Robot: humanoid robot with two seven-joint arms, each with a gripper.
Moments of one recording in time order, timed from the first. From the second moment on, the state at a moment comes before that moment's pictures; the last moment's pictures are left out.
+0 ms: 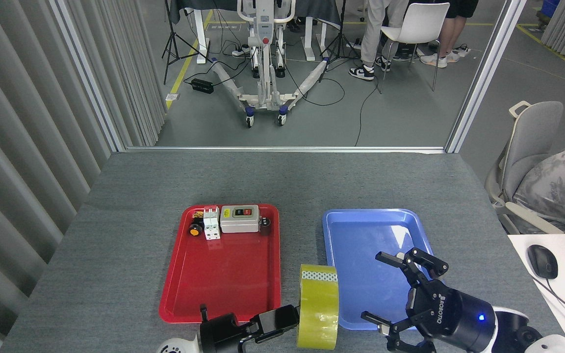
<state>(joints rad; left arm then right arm) -0.04 -0.12 -0.15 -1.67 -0.09 -0.24 -1.09 -0.16 -0.61 0.39 -1.66 1.21 -0.78 -0.47</state>
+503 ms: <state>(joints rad) -0.03 -0.11 -0.14 -1.67 -0.09 -0.25 -1.11 -0.24 -0.52 0.43 -1.63 1.16 -0.79 -0.36</state>
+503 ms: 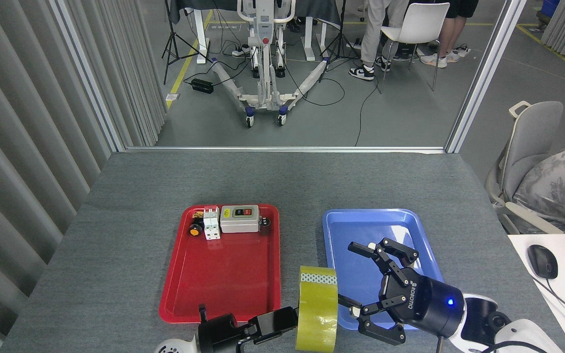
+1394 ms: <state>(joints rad) -0.02 -0.11 -0.12 -1.68 -0.09 -0.27 -1.12 -0.29 -0.45 0.50 -1.60 1.16 -0.79 -0.31</state>
